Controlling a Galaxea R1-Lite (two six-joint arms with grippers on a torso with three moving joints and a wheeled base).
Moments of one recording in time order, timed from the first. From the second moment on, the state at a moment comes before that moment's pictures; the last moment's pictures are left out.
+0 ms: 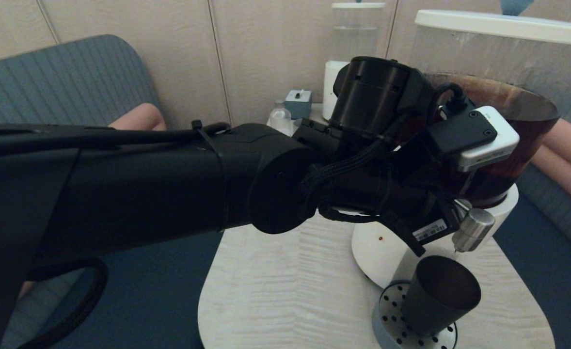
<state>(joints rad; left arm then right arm) -0.96 2.09 -1.87 0.10 -0.27 0.58 0.00 0.00 0.00 -0.01 0.01 -0.05</state>
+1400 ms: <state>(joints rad) -0.97 2.07 -1.77 0.03 -0.28 0.61 0.00 0.00 0.00 -0.01 0.01 -0.05</state>
